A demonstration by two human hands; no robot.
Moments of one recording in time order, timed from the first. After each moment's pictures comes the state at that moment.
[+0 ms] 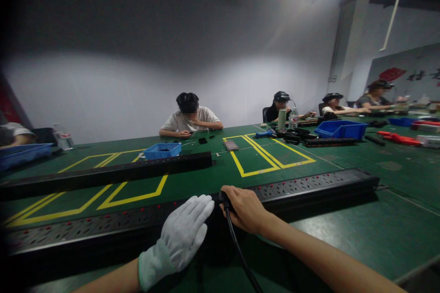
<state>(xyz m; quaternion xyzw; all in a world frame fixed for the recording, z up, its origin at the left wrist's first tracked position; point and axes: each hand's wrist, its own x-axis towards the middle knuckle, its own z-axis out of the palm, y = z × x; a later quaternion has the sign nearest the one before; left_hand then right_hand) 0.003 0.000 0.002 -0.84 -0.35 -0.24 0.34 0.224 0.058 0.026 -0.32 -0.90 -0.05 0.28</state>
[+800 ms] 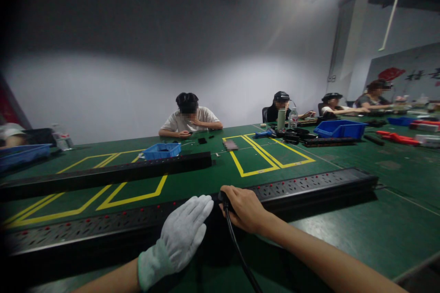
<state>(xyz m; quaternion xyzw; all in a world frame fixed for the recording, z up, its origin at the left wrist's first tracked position) 0.003 0.001 0.002 -0.84 -0.35 -0.23 0.34 0.226 0.059 0.026 -0.32 -0.91 -0.04 0.26</state>
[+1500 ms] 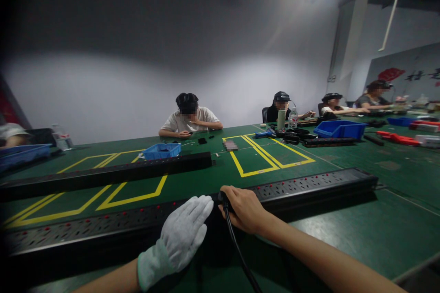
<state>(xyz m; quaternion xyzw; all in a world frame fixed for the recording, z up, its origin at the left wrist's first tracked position) 0.004 0.002 0.002 -0.84 -0.35 -0.23 0.36 0.224 0.057 0.028 -0.33 -0.91 -0.05 0.24</state>
